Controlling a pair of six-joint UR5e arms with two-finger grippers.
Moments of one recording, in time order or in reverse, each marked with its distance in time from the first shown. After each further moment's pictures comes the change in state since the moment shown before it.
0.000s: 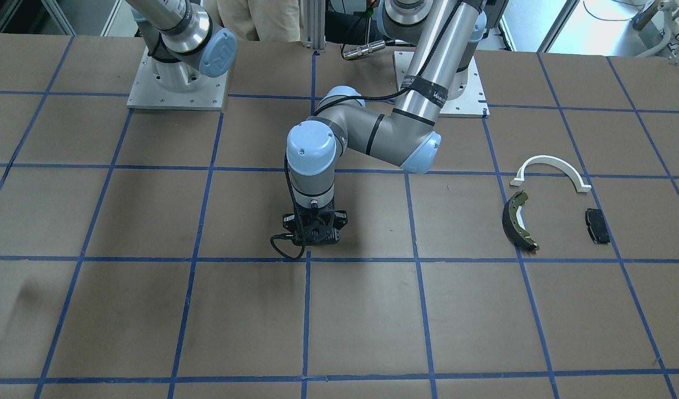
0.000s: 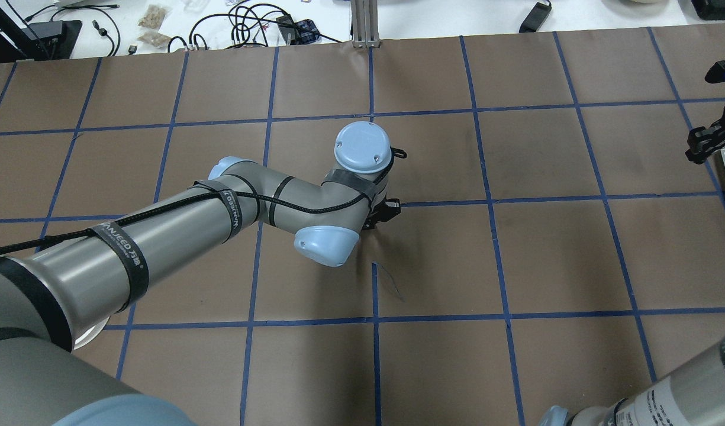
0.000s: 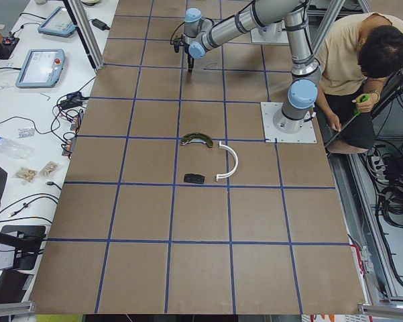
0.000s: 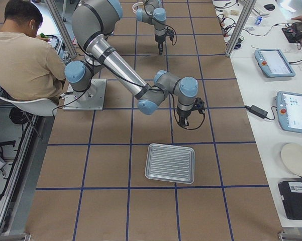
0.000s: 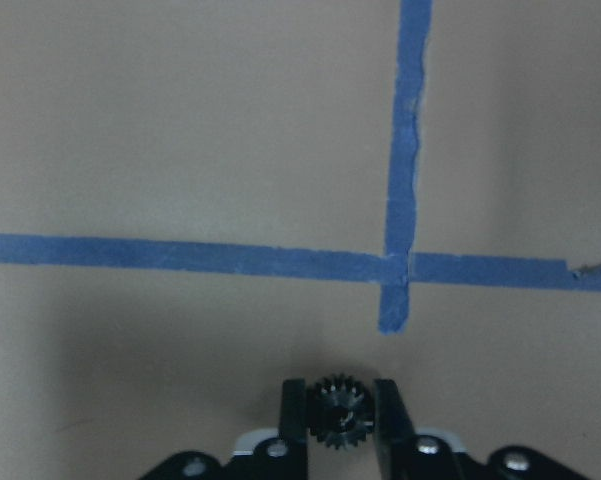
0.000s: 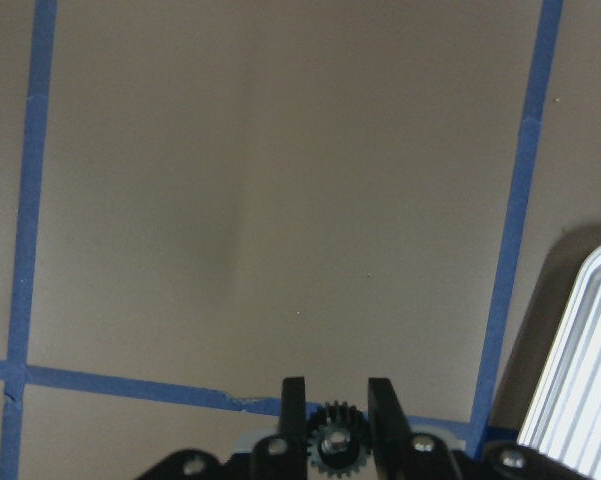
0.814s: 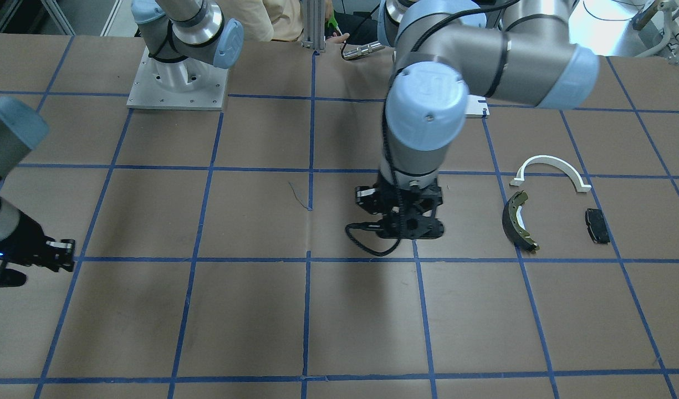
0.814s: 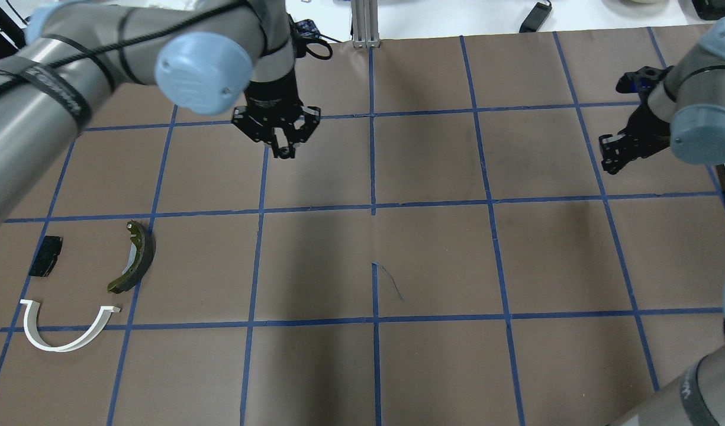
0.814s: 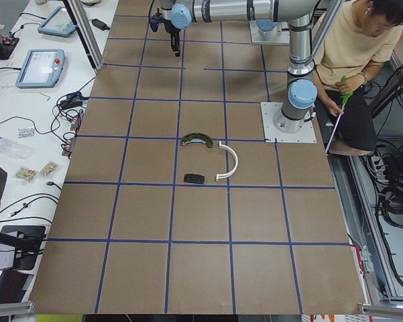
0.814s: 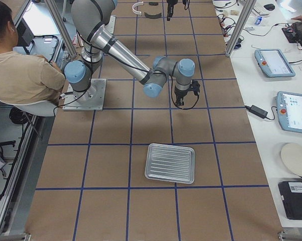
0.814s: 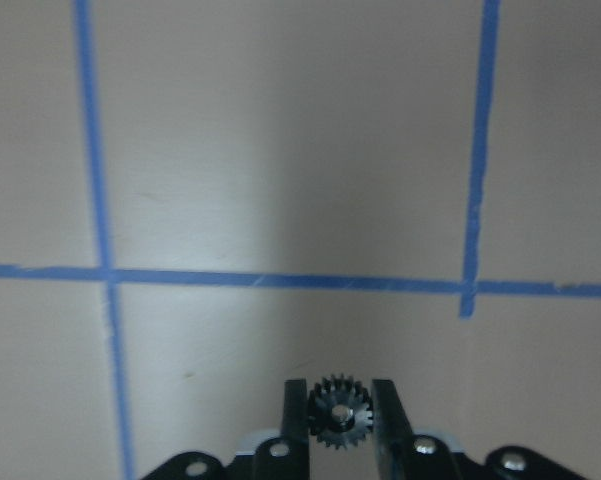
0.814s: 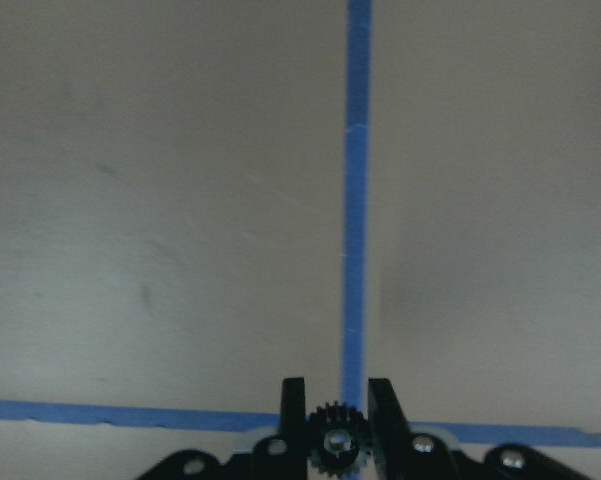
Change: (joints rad) left arm 0.279 0.195 0.386 -0.771 -0.012 0.388; right arm 0.266 -0.050 0.145 -0.047 0.016 0.395
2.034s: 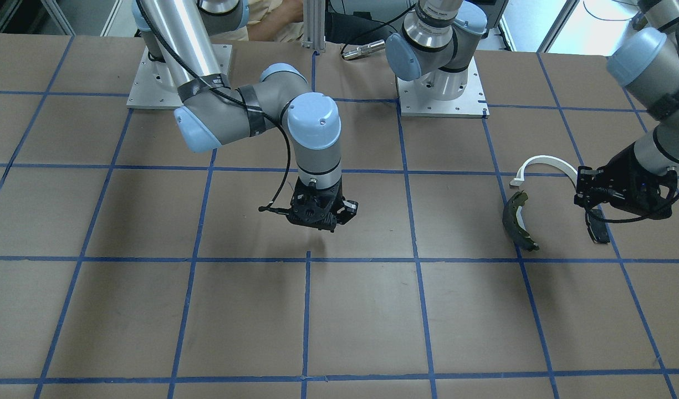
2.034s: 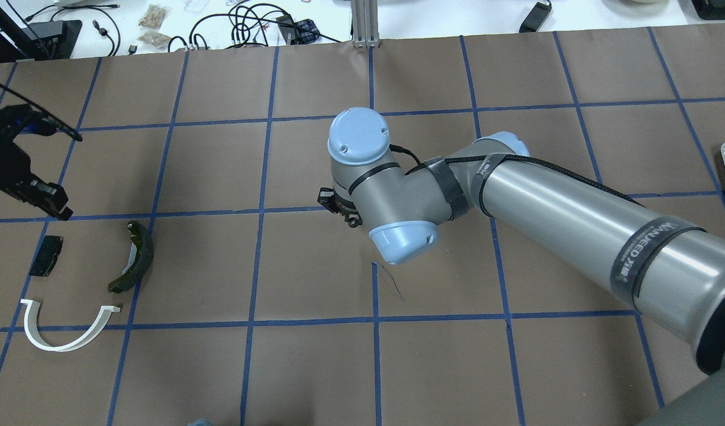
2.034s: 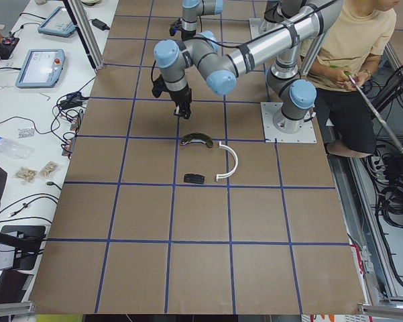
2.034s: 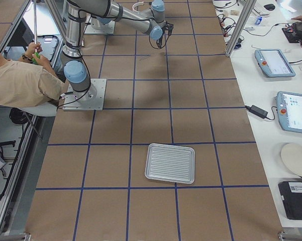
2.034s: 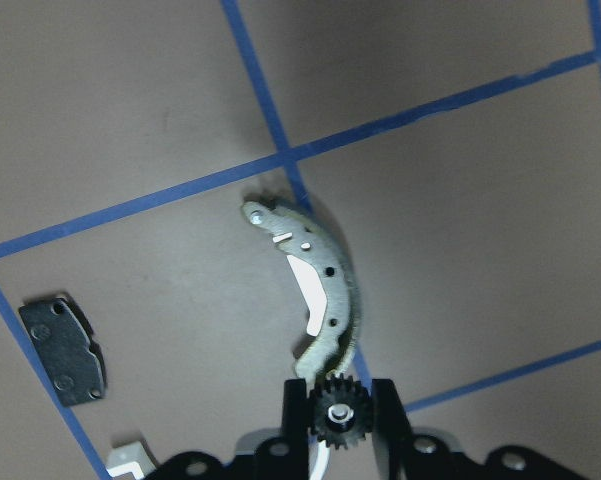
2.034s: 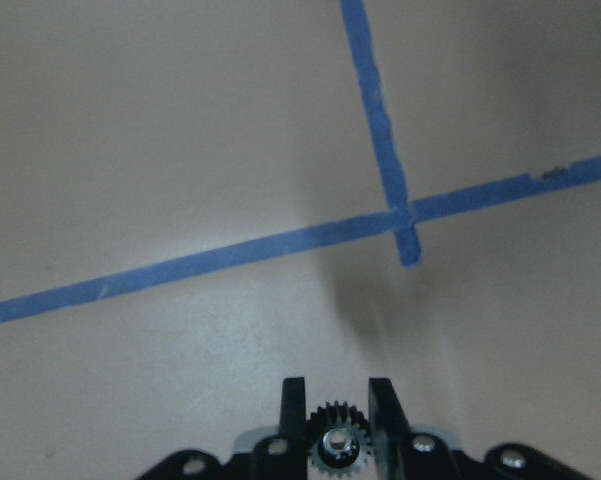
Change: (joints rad) left arm 0.763 0.142 -0.458 0.390 0.003 1.020; right arm 0.840 0.059 -0.012 -0.163 0.001 1.111
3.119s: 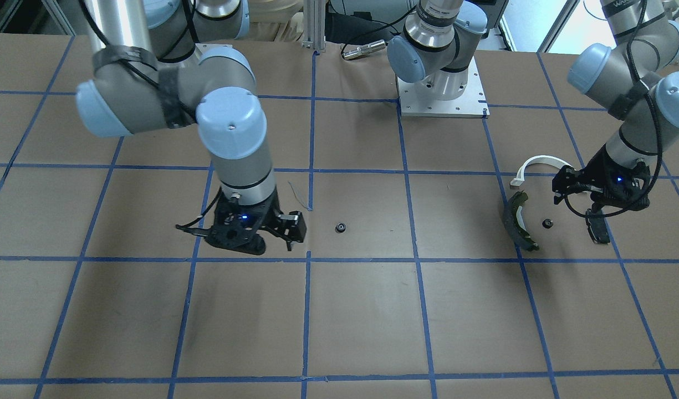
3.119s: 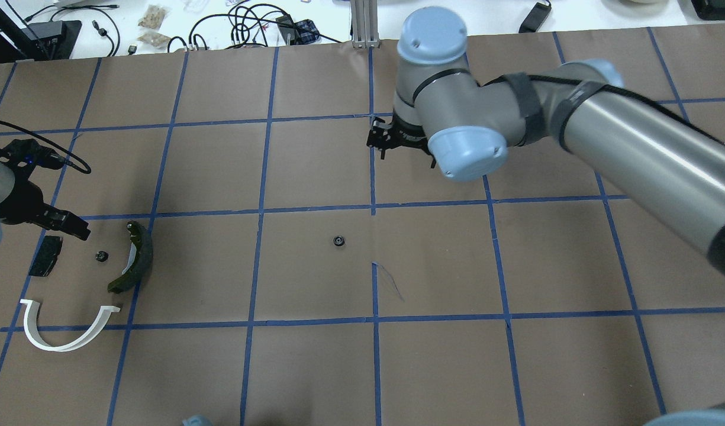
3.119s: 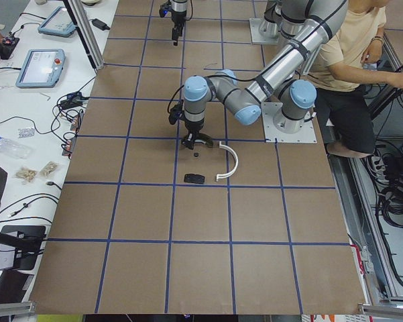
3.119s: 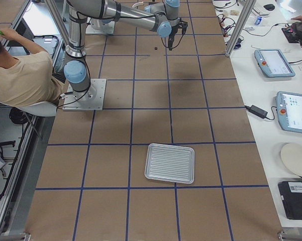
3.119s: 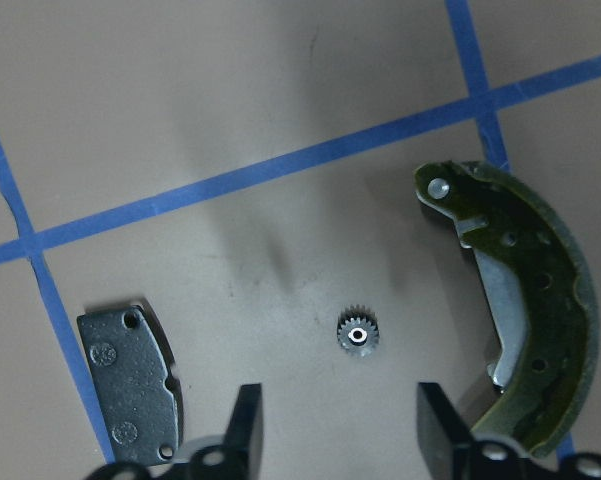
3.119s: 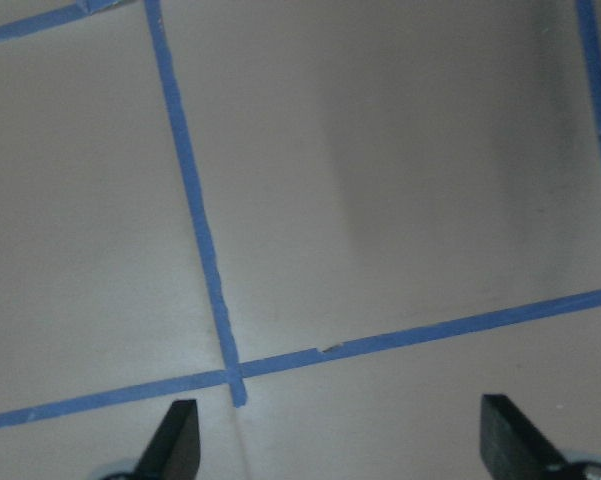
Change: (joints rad) left arm -0.026 0.077 -0.157 0.201 -0.025 -0.053; right arm -0.272 -0.119 -0.158 0.312 -0.012 -0.310
